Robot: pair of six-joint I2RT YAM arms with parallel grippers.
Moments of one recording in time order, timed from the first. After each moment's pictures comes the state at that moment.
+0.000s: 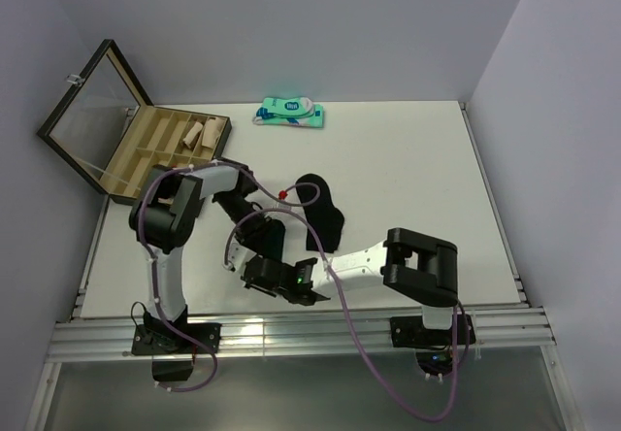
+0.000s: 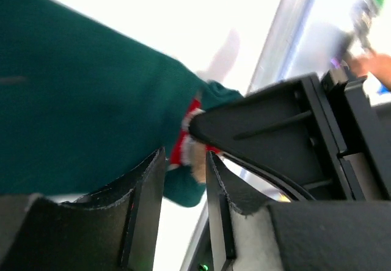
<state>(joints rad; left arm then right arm) -0.41 2.07 1.27 -1.24 0.81 0.78 1.35 1.84 1.00 0.03 0.35 0.01</state>
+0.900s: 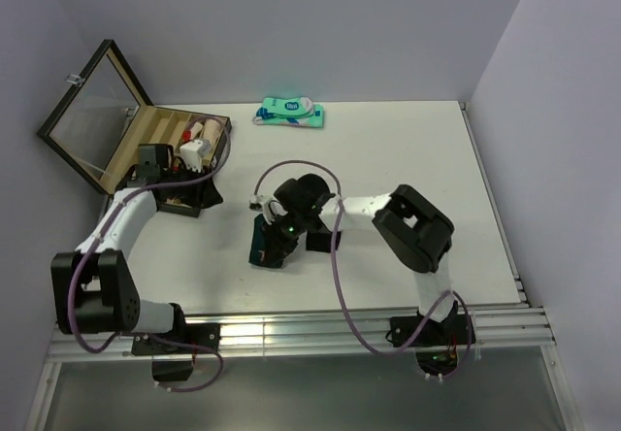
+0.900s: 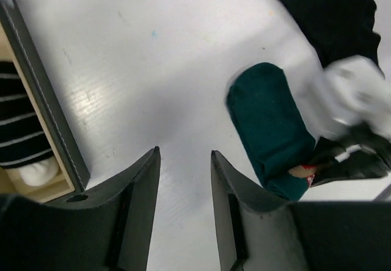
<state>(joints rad) 0.03 1.41 0.95 -0.46 0.61 0.19 0.88 1.95 1.13 -0.11 -0.63 0.15</state>
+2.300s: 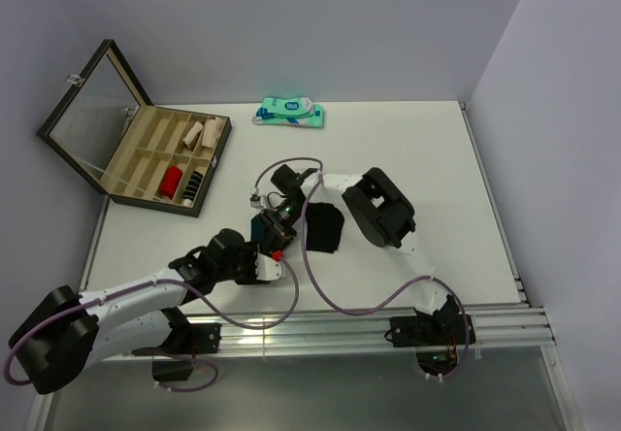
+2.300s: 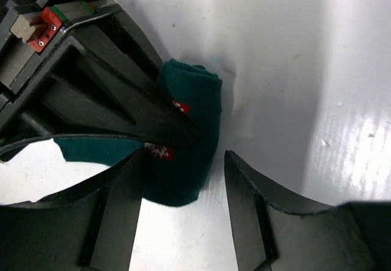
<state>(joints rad) -0.80 1.02 0.29 0.01 0.16 0.77 0.76 2.35 1.62 -0.67 -1.05 0.15</state>
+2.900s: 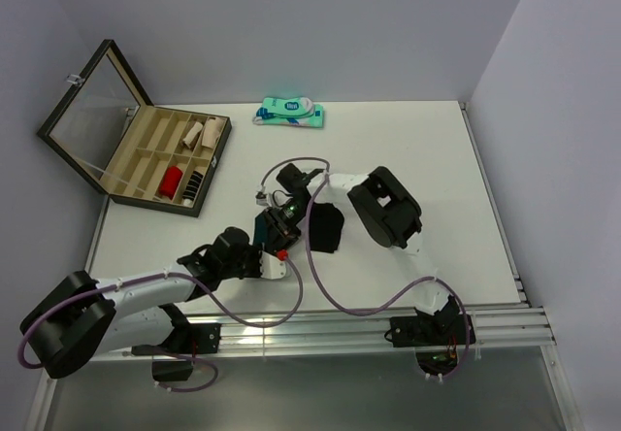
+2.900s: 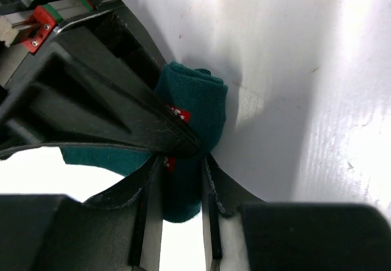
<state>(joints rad) -0.80 1.14 0.29 0.14 0.14 0.80 0.74 2.32 1.57 -0.62 -1.04 0.20</state>
